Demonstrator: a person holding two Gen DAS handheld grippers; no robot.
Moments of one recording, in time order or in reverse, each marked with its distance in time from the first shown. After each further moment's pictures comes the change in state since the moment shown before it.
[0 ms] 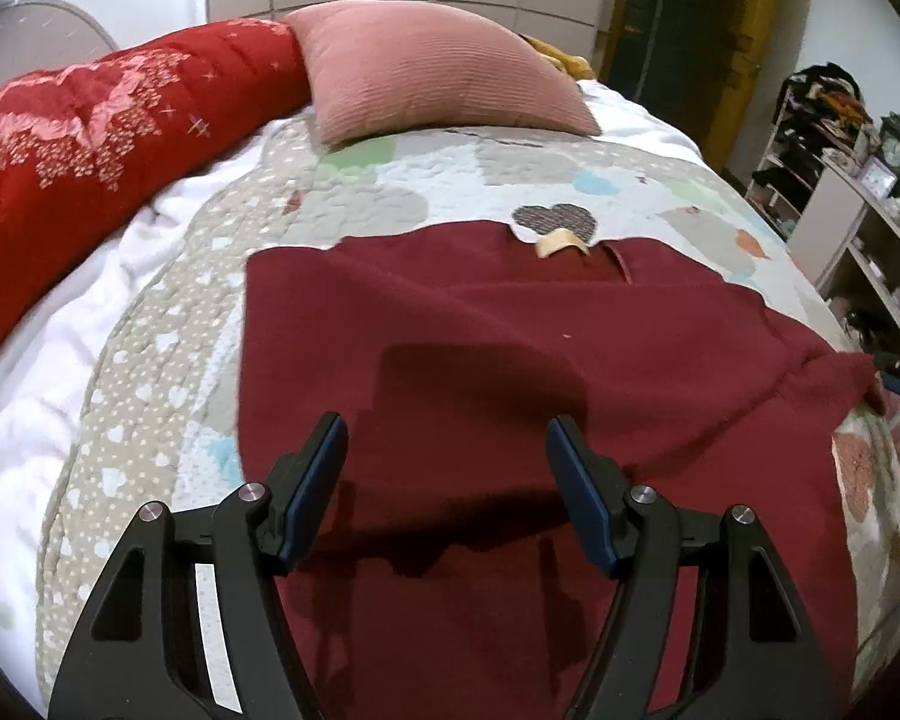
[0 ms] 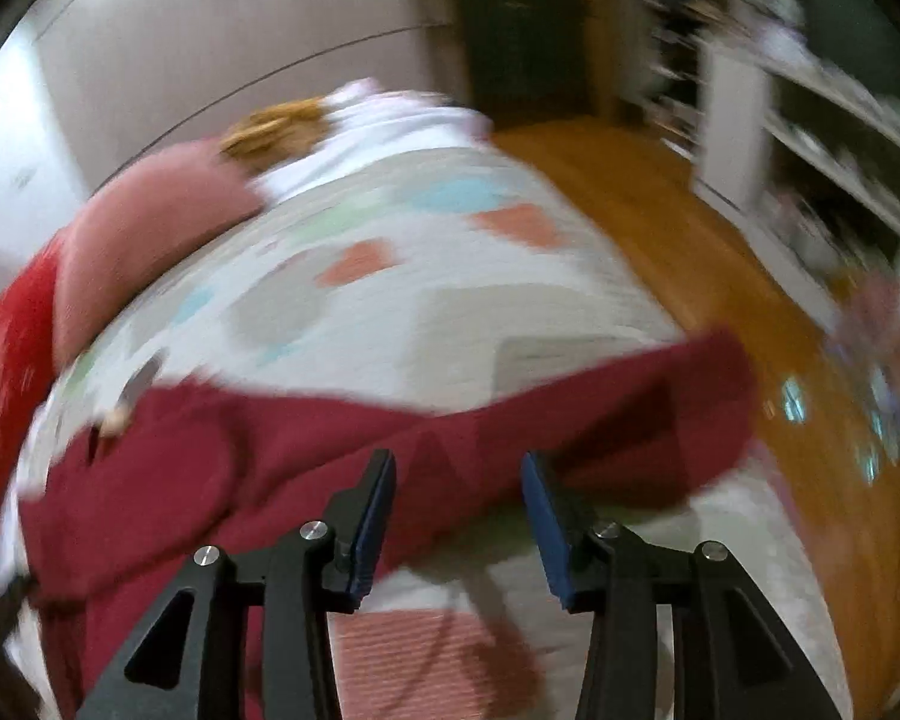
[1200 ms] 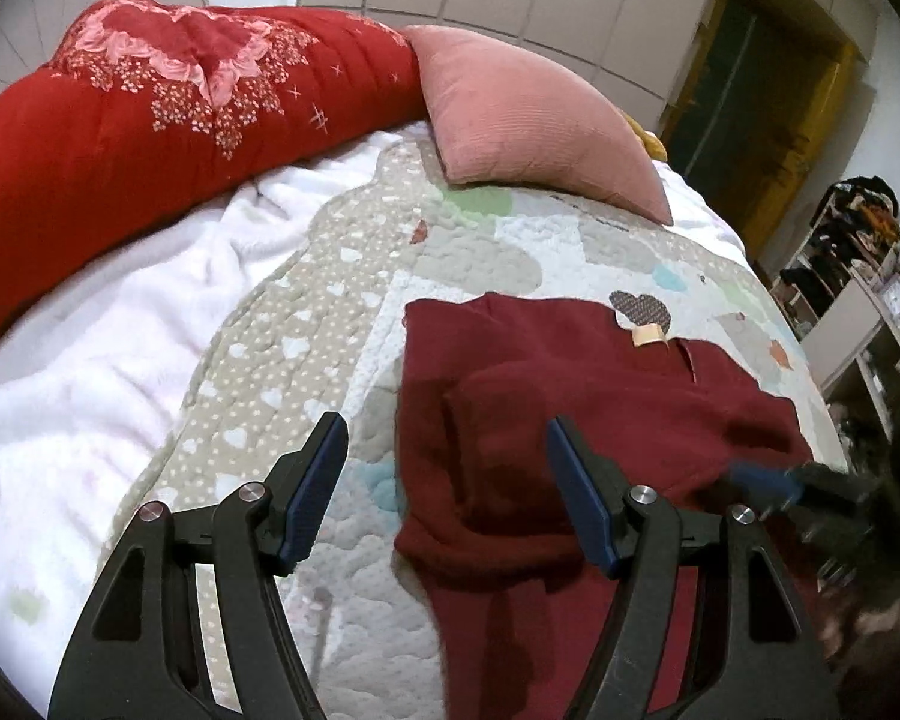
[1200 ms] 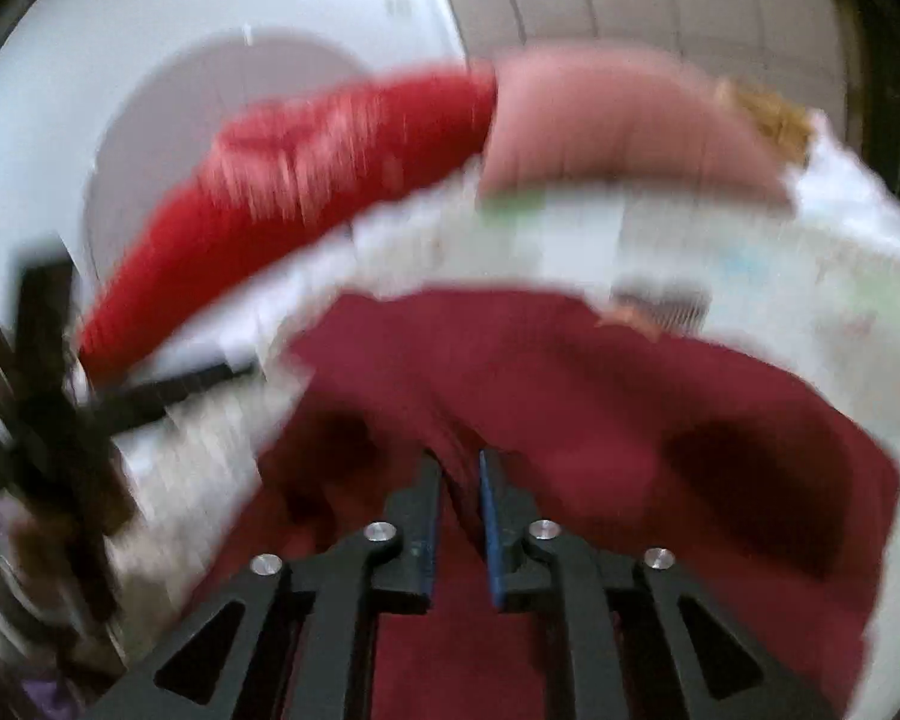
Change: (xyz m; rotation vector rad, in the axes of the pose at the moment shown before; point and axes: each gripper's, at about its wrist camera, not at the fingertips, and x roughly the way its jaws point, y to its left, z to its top) left arm -0.030 0.094 0.008 -0.221 -0.070 -0.002; right arm 0.021 0.276 -0.095 -0.736 0.175 0.634
